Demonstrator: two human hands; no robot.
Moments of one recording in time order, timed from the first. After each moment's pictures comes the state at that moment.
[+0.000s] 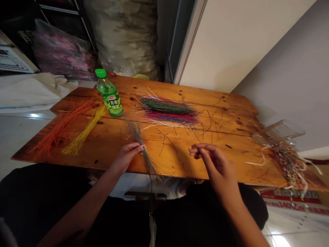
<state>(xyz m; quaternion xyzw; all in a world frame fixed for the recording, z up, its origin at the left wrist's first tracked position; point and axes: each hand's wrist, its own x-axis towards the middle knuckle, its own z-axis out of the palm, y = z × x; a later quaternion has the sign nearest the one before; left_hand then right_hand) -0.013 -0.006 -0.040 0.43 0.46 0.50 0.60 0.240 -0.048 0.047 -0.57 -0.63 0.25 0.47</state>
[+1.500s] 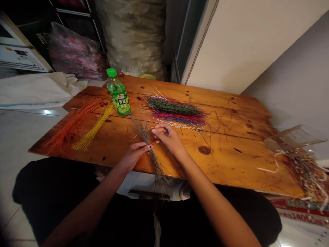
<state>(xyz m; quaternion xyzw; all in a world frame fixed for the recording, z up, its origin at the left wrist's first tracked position) -0.013 -0.007 -0.040 0.42 0.42 0.51 0.62 0.132 0.037 0.020 -0.44 -0.57 0.56 0.42</state>
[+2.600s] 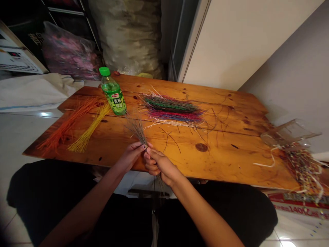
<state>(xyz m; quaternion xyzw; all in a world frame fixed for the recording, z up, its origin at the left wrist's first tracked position) -0.012 -0.011 -0.042 0.40 0.38 0.51 0.66 0.128 -0.024 -0.005 -0.29 -0.34 0.85 0.28</state>
